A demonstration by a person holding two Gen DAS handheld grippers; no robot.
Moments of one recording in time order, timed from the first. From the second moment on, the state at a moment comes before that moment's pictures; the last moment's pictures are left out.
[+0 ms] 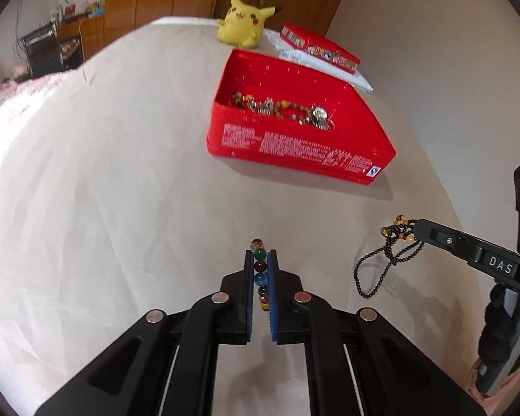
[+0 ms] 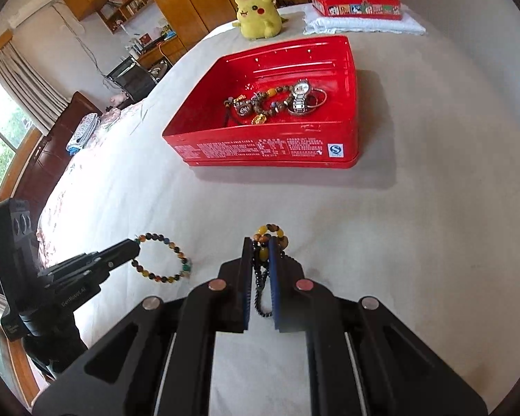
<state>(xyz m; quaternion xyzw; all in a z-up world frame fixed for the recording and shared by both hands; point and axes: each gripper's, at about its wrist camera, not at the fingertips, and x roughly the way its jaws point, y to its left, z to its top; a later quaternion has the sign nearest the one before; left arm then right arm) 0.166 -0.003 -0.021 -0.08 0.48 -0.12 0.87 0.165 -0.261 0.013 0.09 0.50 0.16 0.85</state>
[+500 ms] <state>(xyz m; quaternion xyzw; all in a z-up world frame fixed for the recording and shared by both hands) 0.154 -0.021 0.013 -0.05 0.45 -0.13 0.88 0.160 -0.268 0.041 0.07 0.49 0.16 0.85</state>
